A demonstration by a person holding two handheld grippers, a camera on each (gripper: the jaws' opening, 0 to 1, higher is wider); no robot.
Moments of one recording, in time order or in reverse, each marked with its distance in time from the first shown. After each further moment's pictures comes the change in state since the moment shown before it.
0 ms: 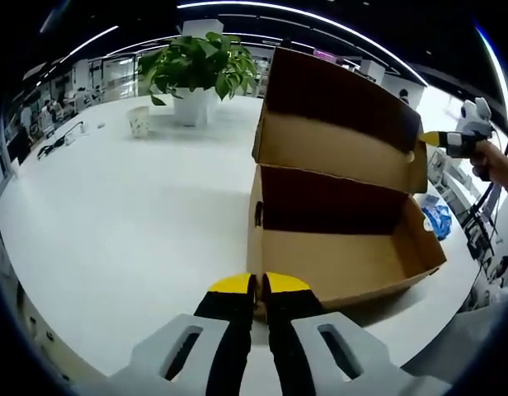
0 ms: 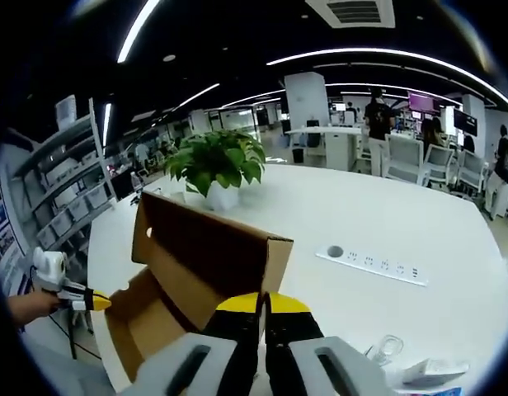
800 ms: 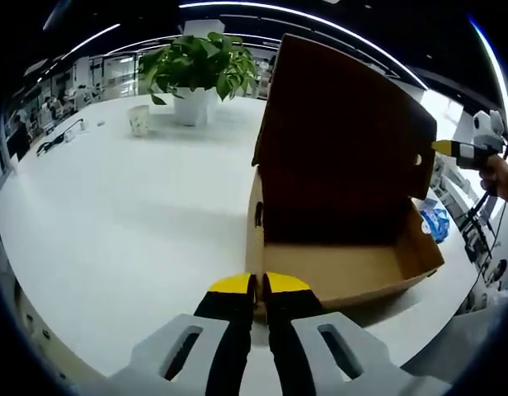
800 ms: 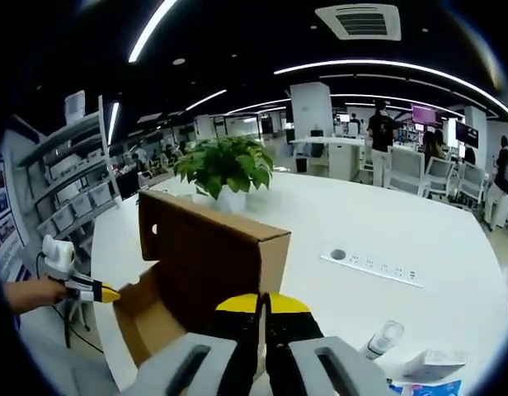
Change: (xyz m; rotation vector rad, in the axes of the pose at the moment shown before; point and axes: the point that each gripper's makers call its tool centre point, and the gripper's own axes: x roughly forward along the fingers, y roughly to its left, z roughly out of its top) left arm -0.001 0.002 0.000 -0.016 -0.008 -0.013; right arm -0.019 0.016 -0.004 -0.033 -0.043 0.006
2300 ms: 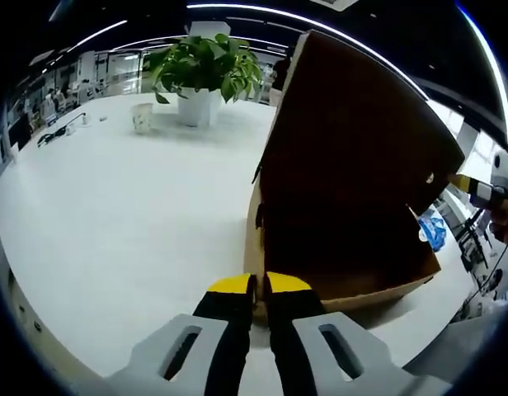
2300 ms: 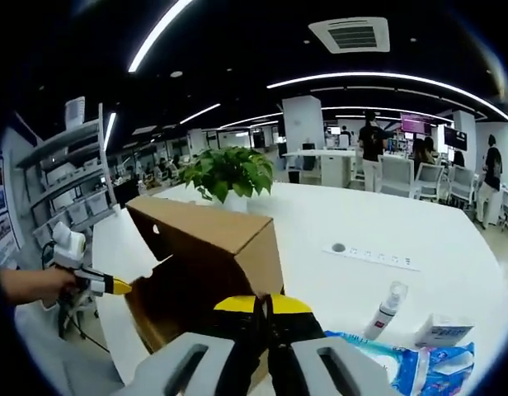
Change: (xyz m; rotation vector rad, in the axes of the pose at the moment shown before) left arm 0.001 -0.001 0.000 -0.042 -0.029 -0.015; right arm -0.037 0.033 -0.037 0.015 -0.081 -0.046
